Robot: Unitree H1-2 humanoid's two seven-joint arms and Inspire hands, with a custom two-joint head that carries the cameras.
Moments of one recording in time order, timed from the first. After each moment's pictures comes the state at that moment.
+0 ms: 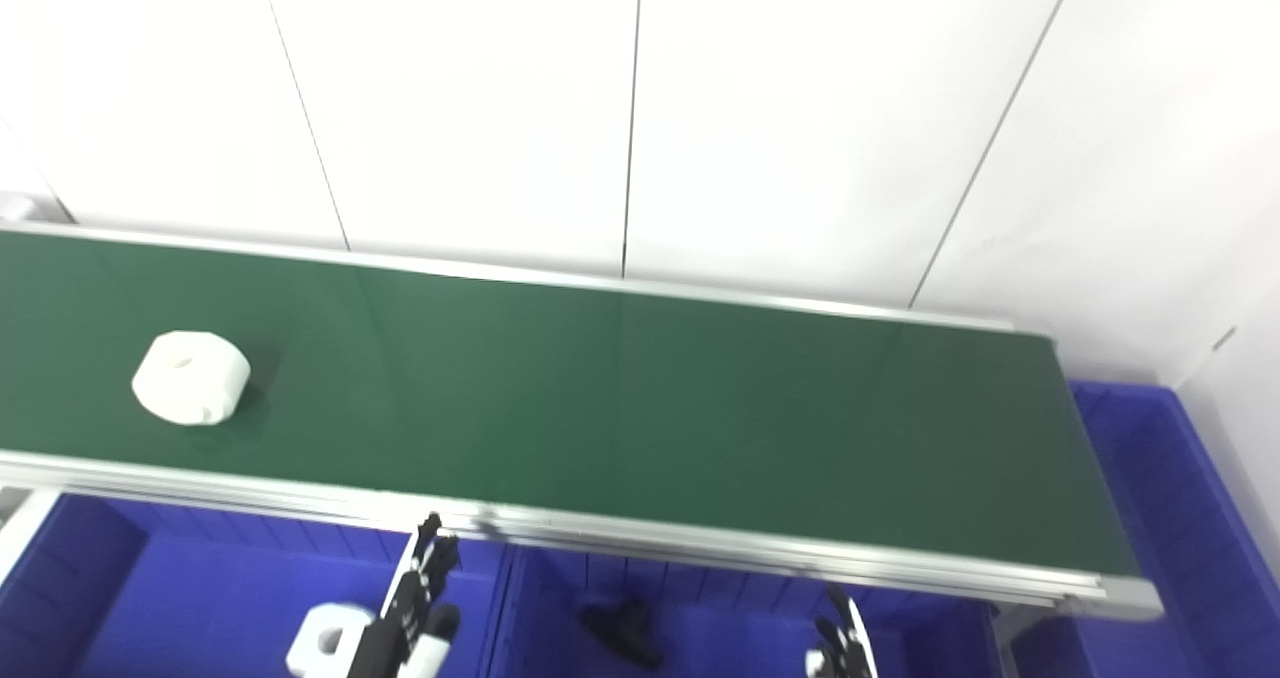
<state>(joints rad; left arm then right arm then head) 0.48 -0.13 -0.19 -0.09 0.20 -0.23 0.09 0.33 -0.02 0.08 0.19 -0.15 -0.41 -0.17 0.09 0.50</state>
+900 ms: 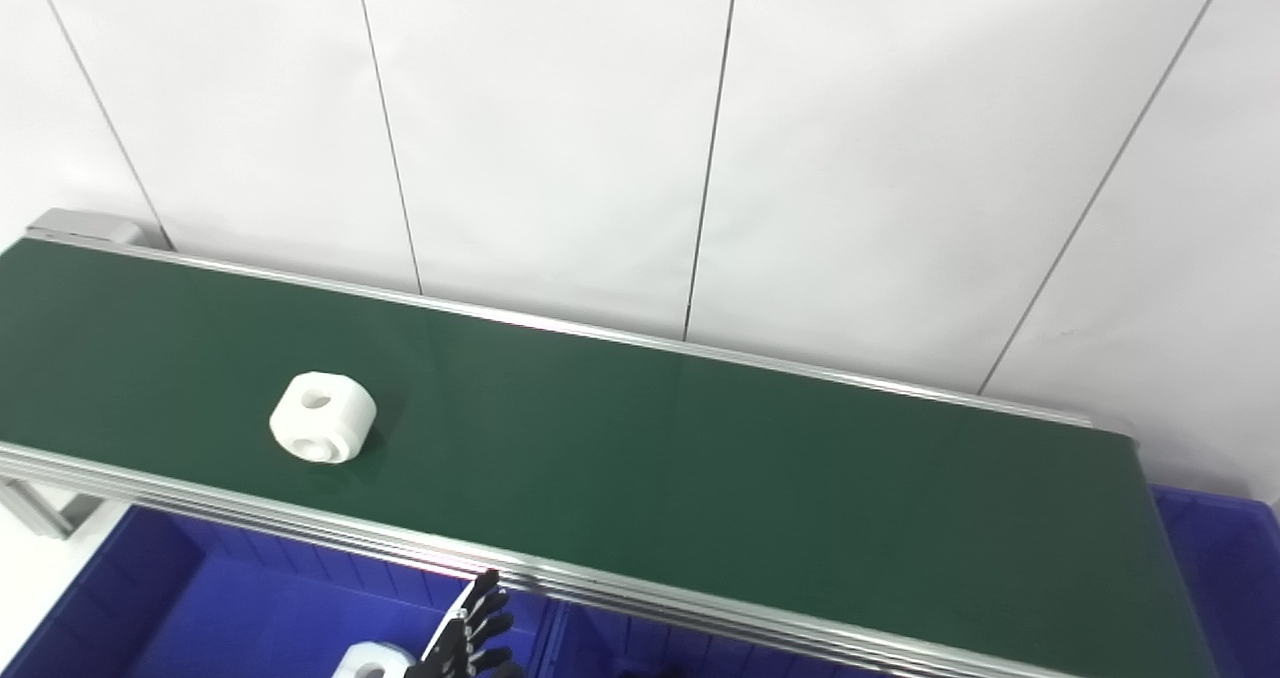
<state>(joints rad) 0.44 -0.13 -0.18 -0.01 0.22 -0.26 0.14 0.29 -0.06 0.08 0.28 -0.10 -0.41 -0.16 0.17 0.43</state>
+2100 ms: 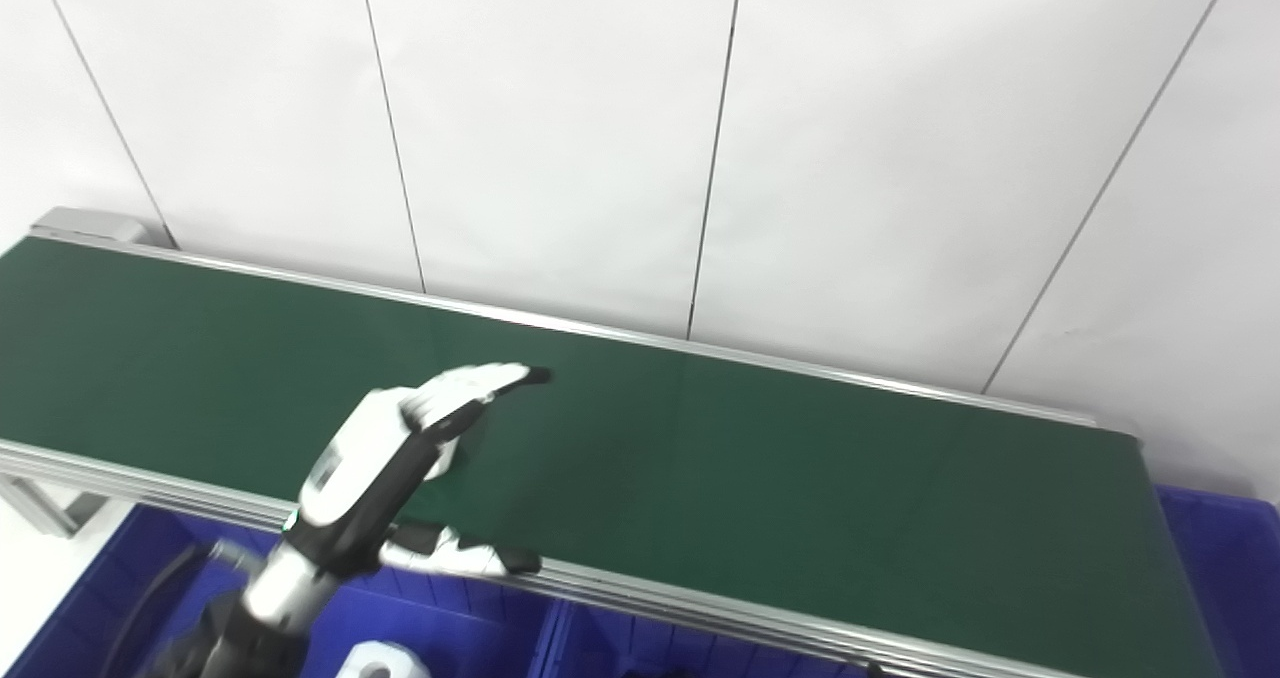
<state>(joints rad) -0.06 0.30 -0.09 -0.18 0.71 -0.37 0.00 0.27 -0.02 0.11 0.26 -0.11 -0.41 -0.16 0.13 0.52</state>
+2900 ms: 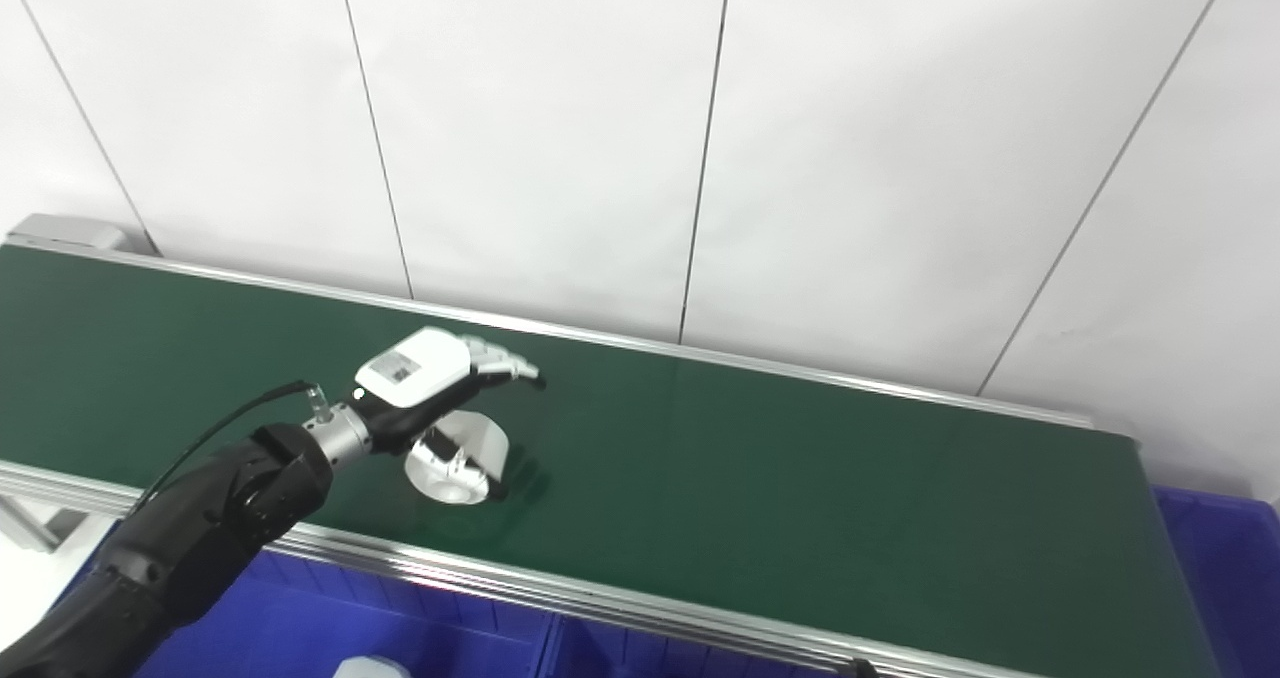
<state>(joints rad) -0.40 0.48 -0.29 0.45 0.83 -0.42 -0.02 0.28 0.00 0.11 0.25 -0.14 -0.41 -0.16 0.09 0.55</state>
